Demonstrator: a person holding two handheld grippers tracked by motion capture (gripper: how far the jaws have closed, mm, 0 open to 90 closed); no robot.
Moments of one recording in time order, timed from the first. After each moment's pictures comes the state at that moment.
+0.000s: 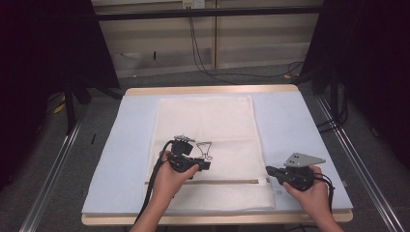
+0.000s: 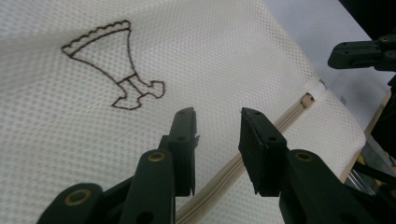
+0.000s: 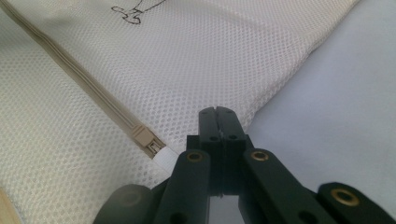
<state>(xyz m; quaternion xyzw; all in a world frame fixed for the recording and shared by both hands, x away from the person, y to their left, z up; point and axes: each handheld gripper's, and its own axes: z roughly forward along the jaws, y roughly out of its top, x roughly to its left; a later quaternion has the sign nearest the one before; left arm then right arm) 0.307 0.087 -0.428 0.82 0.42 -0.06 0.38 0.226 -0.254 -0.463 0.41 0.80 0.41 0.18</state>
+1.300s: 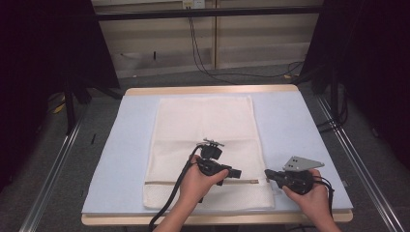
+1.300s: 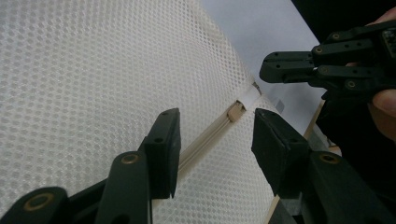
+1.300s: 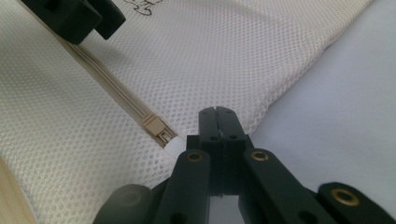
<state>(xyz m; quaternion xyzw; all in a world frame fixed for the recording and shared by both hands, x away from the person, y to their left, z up) 0.299 0.017 -0.442 0.82 0.40 -0.14 0.38 0.221 -0.252 -0.468 0.39 0.80 0.41 0.18</state>
